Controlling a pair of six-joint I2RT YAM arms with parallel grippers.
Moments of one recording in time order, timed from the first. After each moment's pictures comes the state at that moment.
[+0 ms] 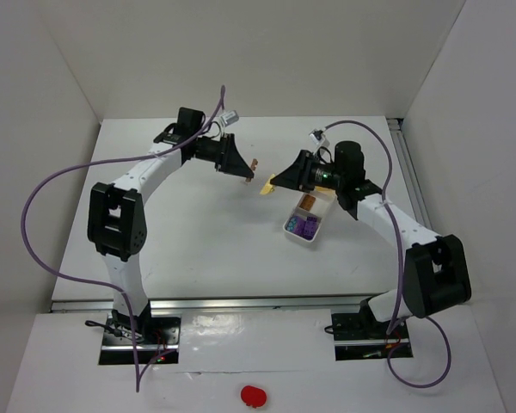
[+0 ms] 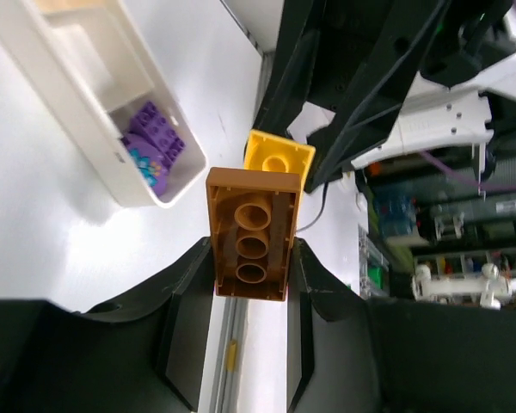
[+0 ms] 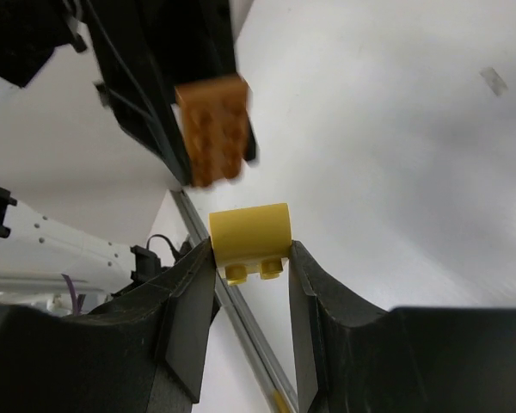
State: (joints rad) left arm -0.28 1.94 1.65 -0.48 1.30 -0.22; right arm 0.30 1.42 0.95 0.20 -0.77 0.71
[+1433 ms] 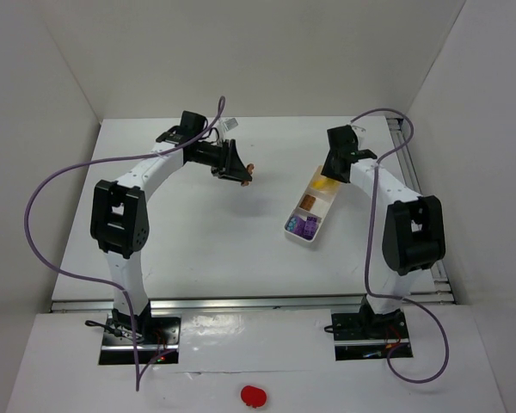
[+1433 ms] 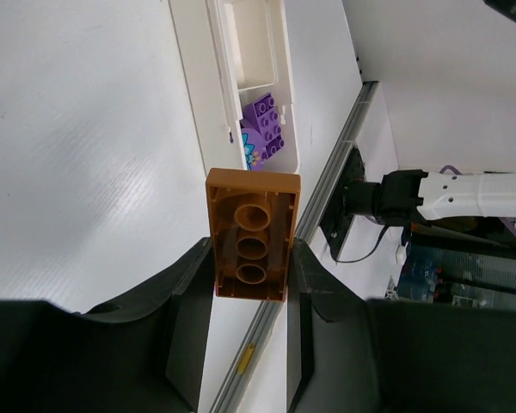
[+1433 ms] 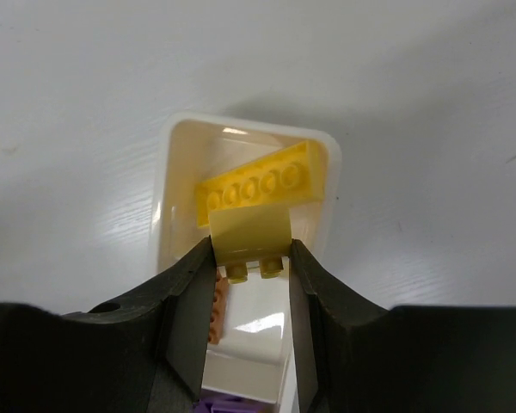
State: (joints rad) left arm -0.27 1.98 1.66 -0.59 1.00 -0.26; right arm 0.21 1.70 1.29 -0.45 0.31 0.51
